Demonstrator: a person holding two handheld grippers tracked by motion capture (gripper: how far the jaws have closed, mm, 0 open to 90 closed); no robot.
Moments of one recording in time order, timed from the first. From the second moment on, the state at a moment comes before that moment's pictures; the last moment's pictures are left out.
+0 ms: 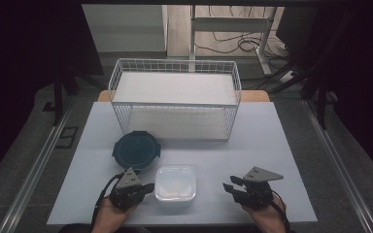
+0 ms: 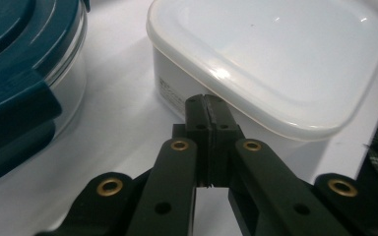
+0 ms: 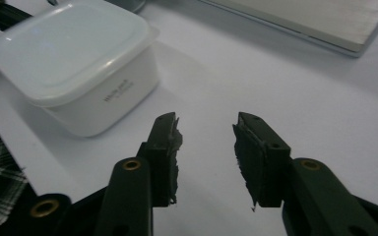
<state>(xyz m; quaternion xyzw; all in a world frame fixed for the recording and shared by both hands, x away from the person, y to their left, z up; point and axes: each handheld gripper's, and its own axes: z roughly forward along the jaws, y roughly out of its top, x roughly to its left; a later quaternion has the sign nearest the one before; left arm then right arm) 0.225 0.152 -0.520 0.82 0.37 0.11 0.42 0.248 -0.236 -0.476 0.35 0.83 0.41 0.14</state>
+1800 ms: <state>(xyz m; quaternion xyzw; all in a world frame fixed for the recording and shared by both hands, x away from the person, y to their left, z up) 0.204 0.212 -0.512 0.77 0.38 0.20 0.47 0.287 -0.171 -0.480 0.32 0.88 0.34 0.11</state>
